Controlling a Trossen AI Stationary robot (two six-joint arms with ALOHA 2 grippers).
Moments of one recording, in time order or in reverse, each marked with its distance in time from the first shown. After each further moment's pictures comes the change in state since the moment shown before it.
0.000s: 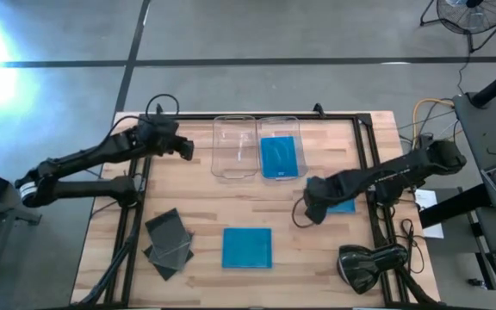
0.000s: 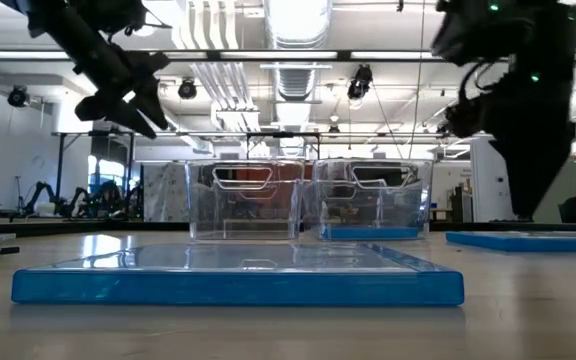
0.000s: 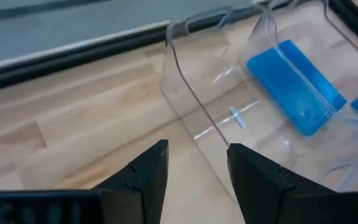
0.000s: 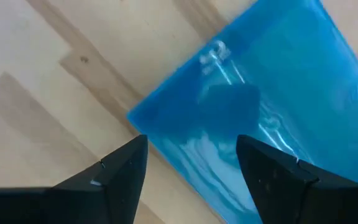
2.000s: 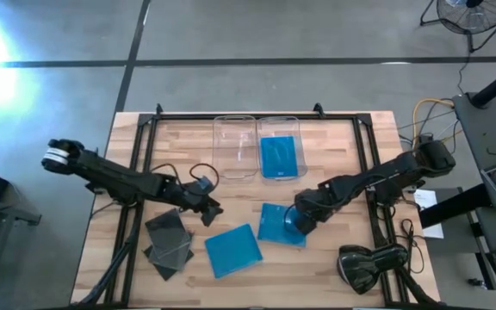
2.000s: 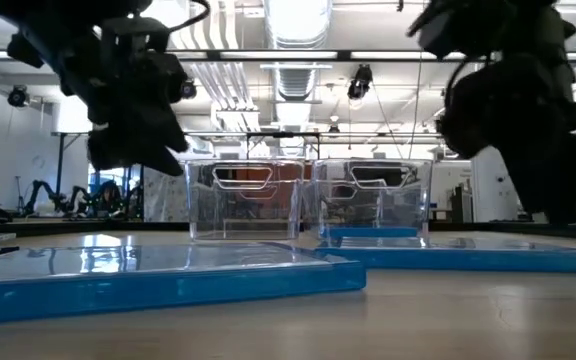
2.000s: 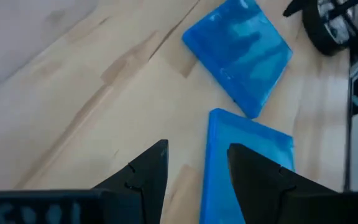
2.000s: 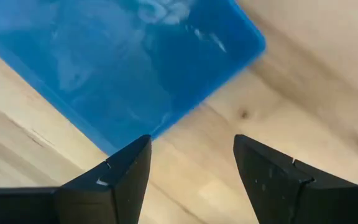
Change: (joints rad) left arm -0.701 0.406 -0.136 0.554 0.073 -0.322; right arm 0.032 0.096 0.031 0.210 -0.350 0.308
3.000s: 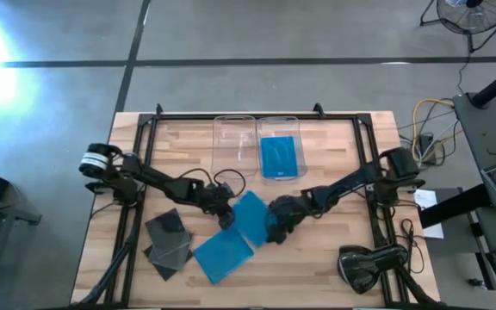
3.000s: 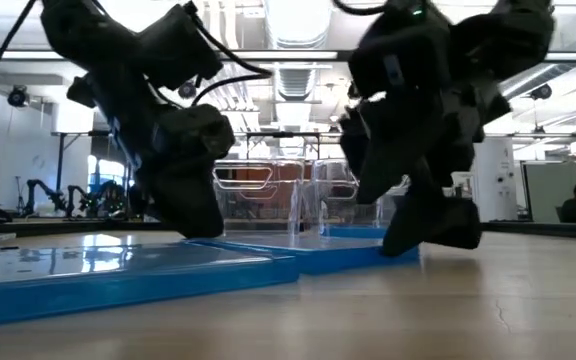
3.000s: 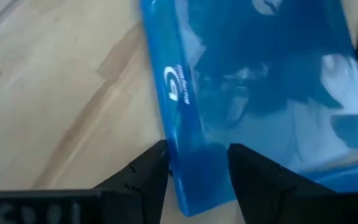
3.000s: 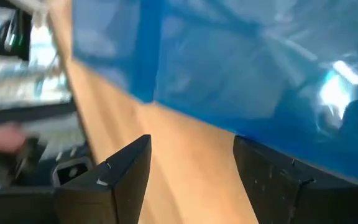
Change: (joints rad) left arm 0.069 0.396 0.150 0.048 0.076 0.110; right arm -0.056 0.373 0.055 0.879 -0.147 -0.165
